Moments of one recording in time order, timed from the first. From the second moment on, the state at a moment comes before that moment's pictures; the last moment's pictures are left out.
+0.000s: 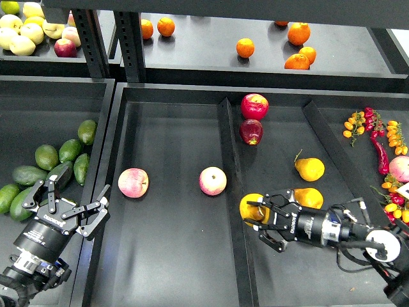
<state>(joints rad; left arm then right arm) 0.31 0.00 -1.52 -1.38 -0.27 -0.49 0.49 0.26 -0.44 0.82 0.96 -0.06 0.58 -0.49</state>
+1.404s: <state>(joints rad) 0.32 0.00 -1.50 -1.38 -0.27 -0.49 0.49 0.21 -0.52 0.82 0.78 -0.07 0.58 -0.49</state>
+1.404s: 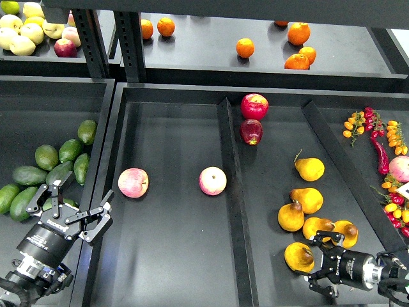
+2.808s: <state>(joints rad) 0.32 0.00 -1.49 -1.37 -0.27 -0.49 0.49 0.27 0.01 1.28 0.75 0.08 0.58 -0.49</state>
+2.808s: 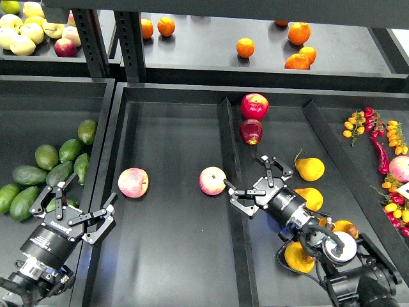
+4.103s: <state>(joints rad) 0.01 0.00 -1.54 -1.38 -0.26 -0.45 0.45 0.13 0.02 1.26 1.26 0.22 0.45 -0.19</state>
